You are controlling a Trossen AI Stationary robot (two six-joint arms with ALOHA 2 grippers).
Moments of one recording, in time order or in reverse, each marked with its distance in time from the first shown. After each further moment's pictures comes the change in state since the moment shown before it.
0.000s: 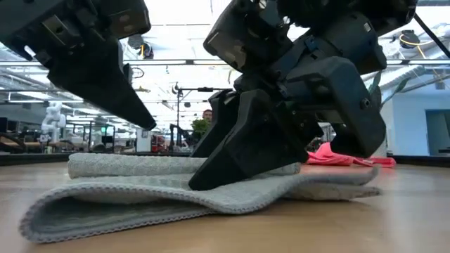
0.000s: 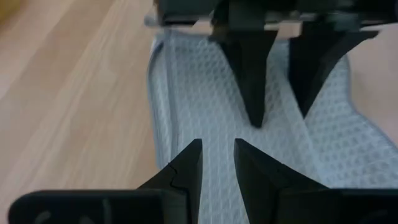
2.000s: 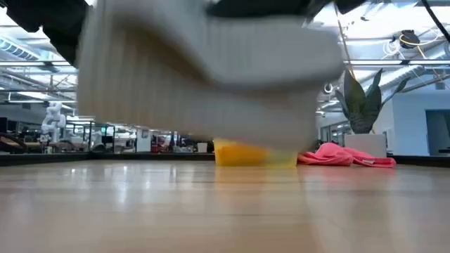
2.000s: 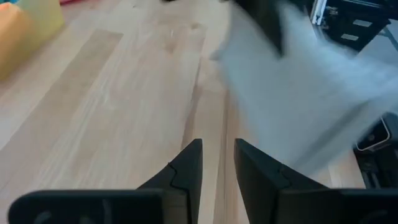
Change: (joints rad) left arm -0.084 -0.308 -0.124 0.025 -0.038 0.004; right arm -0.056 -0.306 -0.003 -0.099 -0.286 0.343
